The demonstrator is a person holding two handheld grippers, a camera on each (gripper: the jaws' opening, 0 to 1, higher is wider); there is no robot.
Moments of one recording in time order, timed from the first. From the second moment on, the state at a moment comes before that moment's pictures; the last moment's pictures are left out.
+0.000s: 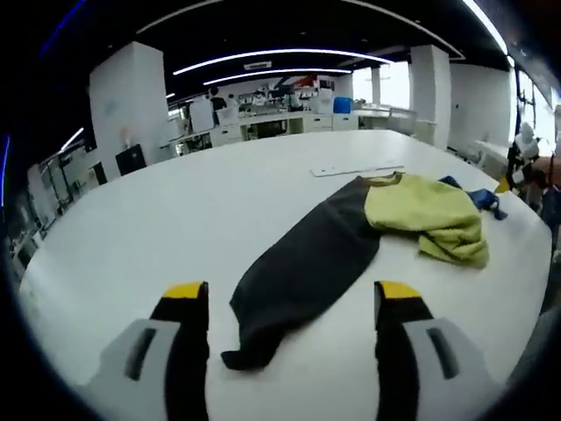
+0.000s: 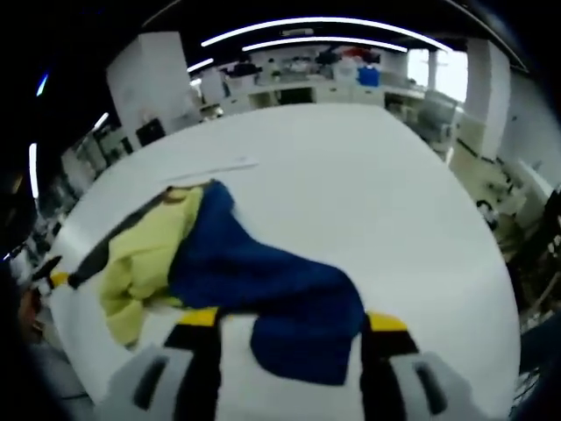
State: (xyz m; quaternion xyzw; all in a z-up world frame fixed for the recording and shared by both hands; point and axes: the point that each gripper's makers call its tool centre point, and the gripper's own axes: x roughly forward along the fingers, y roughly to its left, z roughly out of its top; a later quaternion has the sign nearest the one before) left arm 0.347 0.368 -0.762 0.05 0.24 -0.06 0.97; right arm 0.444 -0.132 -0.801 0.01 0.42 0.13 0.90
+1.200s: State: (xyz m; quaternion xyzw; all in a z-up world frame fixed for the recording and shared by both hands) left arm 0.310 0.297 -0.750 0.03 0.25 -0.18 0.95; right arm 0.420 -0.118 -0.846 -0.01 0.41 0.08 0.91
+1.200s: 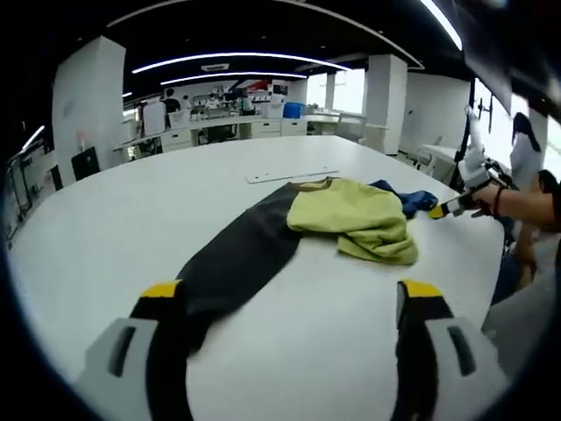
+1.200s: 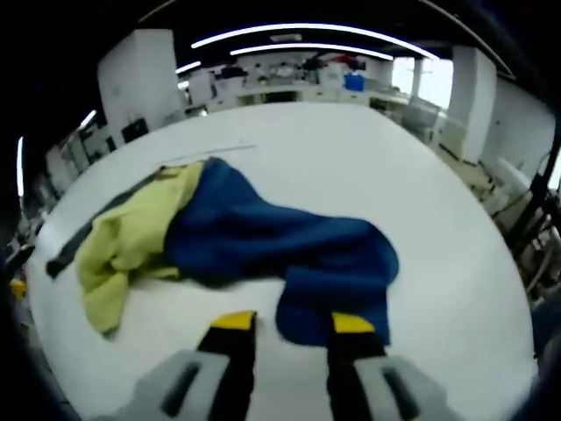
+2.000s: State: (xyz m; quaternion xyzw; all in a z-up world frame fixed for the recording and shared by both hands) left arm 0.308 0.300 -0.751 0.03 0.26 -0.19 0.95; right arm 0.387 -0.147 -0.830 -0.04 0.42 0.11 0.90
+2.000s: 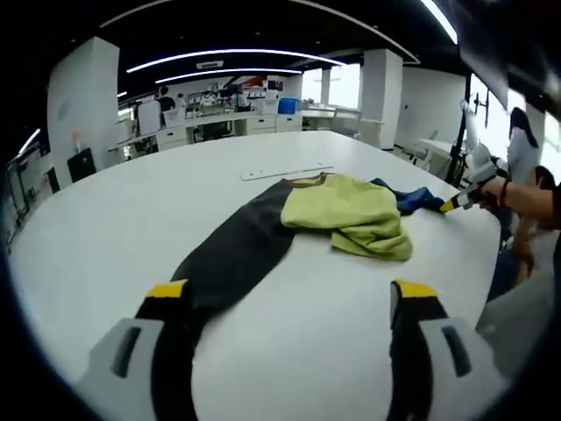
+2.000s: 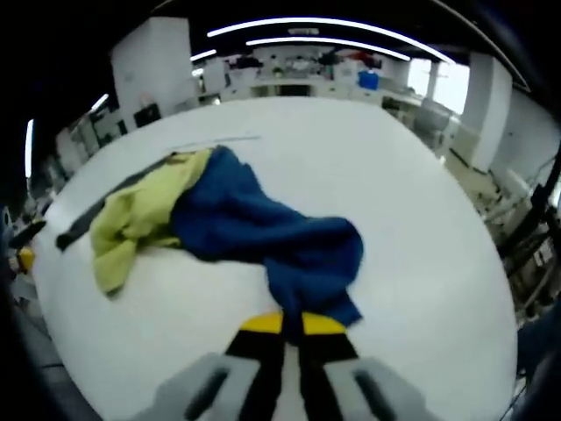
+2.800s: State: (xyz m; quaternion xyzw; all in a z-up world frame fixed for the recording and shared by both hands) left arm 0.302 0.282 -0.742 0.03 0.25 -0.20 0.95; right arm 0.362 -0.209 -0.834 -0.06 0.45 0.09 0.89
